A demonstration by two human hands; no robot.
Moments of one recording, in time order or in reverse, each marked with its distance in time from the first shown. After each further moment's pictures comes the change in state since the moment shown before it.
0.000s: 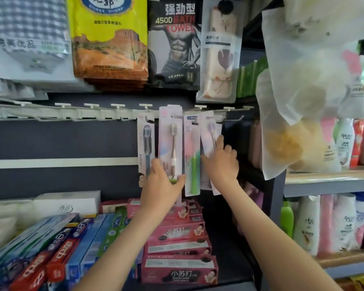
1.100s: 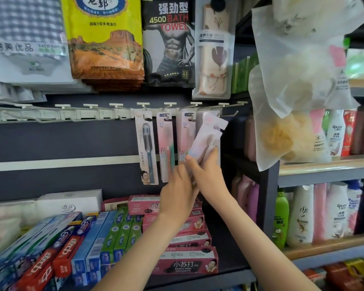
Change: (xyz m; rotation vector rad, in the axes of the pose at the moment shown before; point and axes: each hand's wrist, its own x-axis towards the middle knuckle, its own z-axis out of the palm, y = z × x) left_hand -0.028 0.015 0.027 0.237 0.016 0.344; right_hand -0.081 -0.025 -0.036 0.952 -0.164 0.022
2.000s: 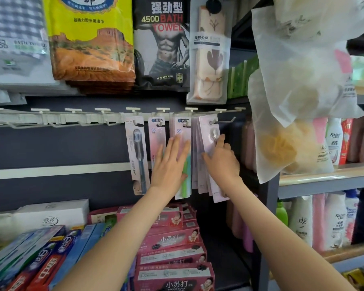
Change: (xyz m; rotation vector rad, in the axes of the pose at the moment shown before) left_hand 0.081 -0.033 0.022 0.282 -0.124 0.236; right_hand 0.093 0.028 -0.031 -0.920 0.125 -0.026
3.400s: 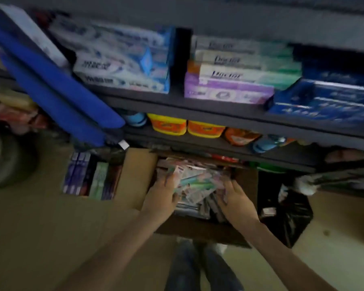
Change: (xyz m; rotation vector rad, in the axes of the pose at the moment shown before) left_hand -0.718 -0.102 0.093 -0.353 -1.234 -0.832; right_hand -0.625 -0.030 0.293 0.010 -1.338 -0.073
